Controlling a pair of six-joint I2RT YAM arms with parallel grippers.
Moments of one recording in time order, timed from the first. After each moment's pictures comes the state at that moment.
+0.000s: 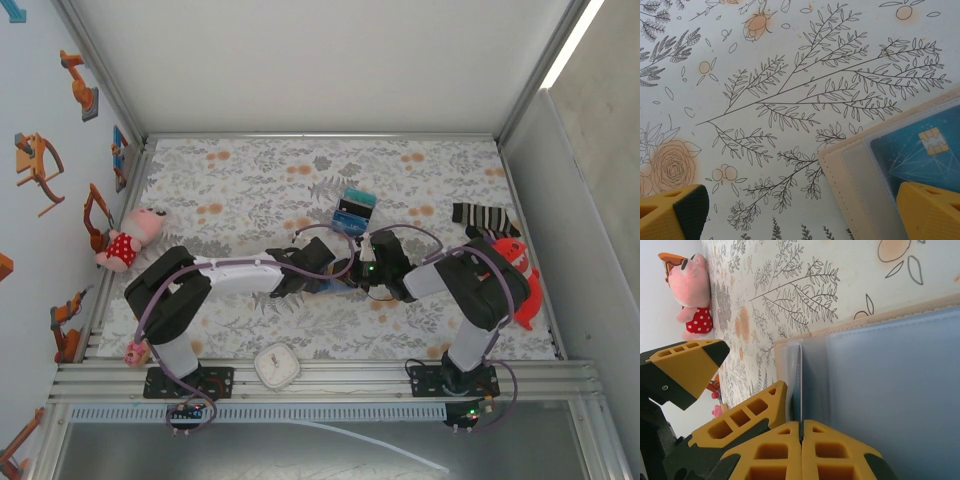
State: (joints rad) left arm -1.00 1.74 0.97 -0.47 -0.53 -0.51; right arm 0.58 1.75 0.52 0.60 -0.65 1.04
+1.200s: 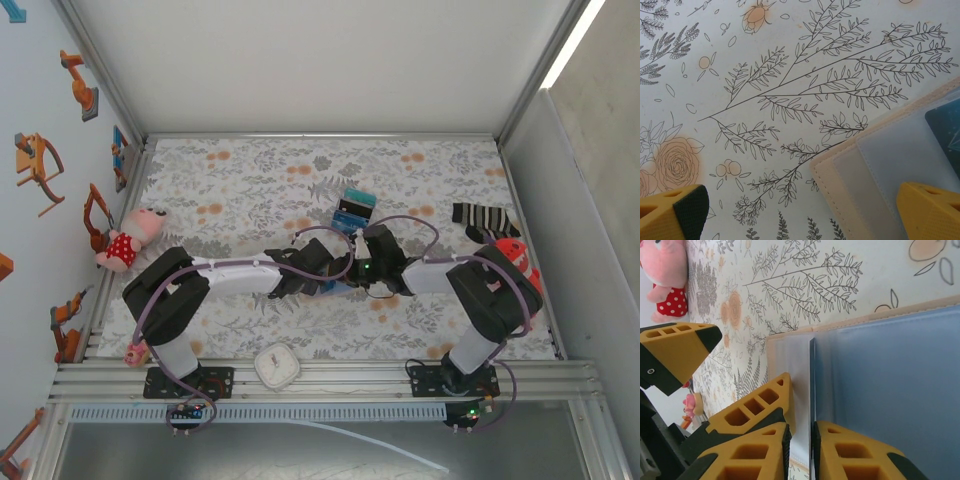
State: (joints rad) left arm -1.00 1.73 0.96 -0.46 -0.53 -0.48; right arm 0.62 1.66 0.62 0.30 -0.59 0.88
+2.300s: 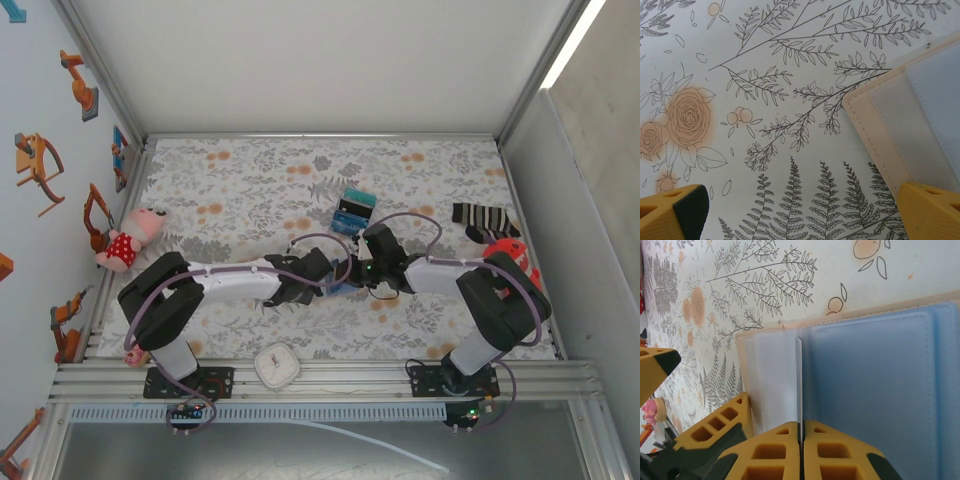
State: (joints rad) left arm -1.05 1.71 0.94 -0.59 -0.55 -0.58; right arm 0.62 1.59 0.64 0.09 -0.48 0.79
